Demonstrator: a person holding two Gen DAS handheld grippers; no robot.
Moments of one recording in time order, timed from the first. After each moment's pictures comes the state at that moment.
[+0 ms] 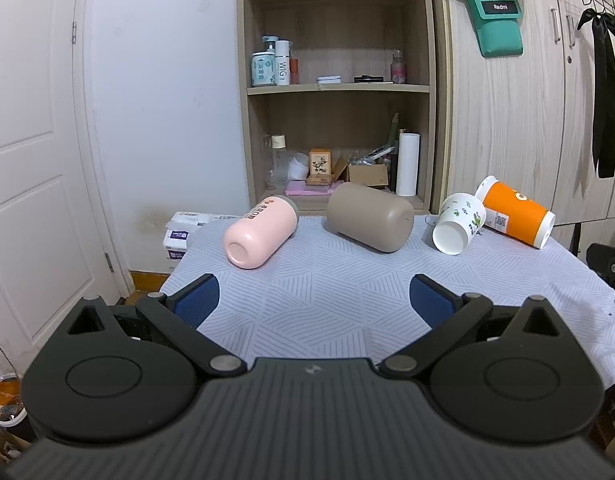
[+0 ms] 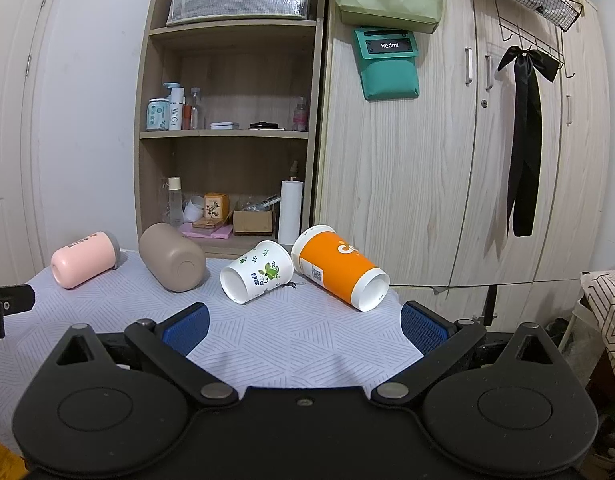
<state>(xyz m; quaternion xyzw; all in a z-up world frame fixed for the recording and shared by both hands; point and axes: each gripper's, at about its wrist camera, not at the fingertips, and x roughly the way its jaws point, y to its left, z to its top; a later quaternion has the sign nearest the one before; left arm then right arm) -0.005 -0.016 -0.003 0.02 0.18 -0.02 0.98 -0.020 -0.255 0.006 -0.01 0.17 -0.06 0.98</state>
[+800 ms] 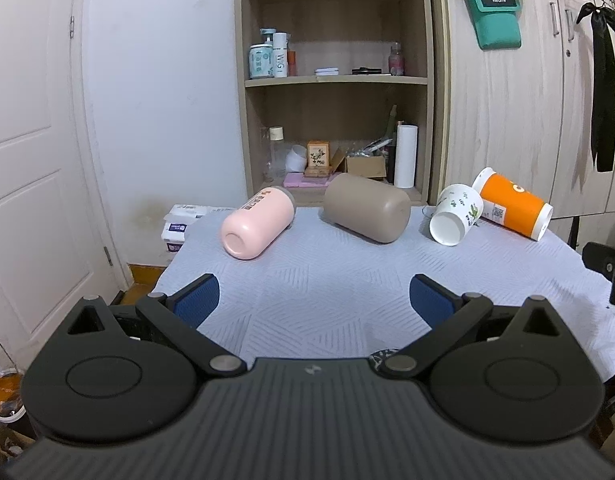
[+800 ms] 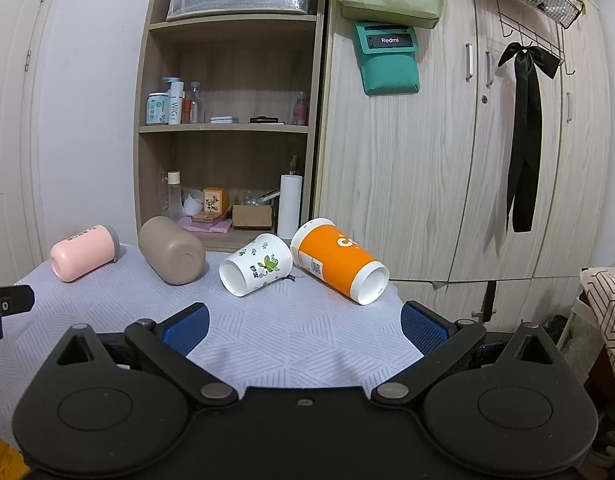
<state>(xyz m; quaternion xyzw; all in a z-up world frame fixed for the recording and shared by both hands) -0.007 -0.019 -0.007 0.03 0.20 -0.02 0.98 -0.021 -0.254 0.002 -0.01 0.17 -0.06 0.98</state>
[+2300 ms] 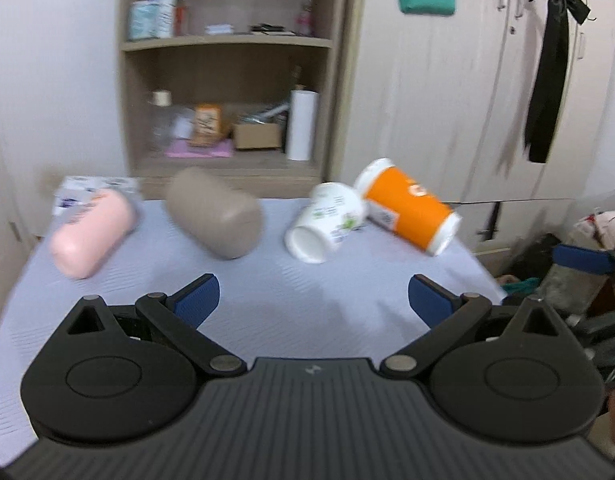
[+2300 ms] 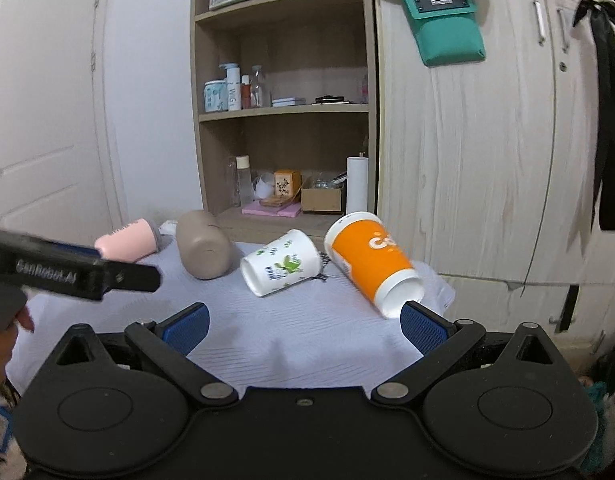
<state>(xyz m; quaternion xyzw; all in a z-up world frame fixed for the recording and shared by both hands) 0.086 -0.131 0.019 -0.01 0.28 -0.15 0.95 0.040 -0.357 0.017 -0.01 0.22 0.12 0.97</state>
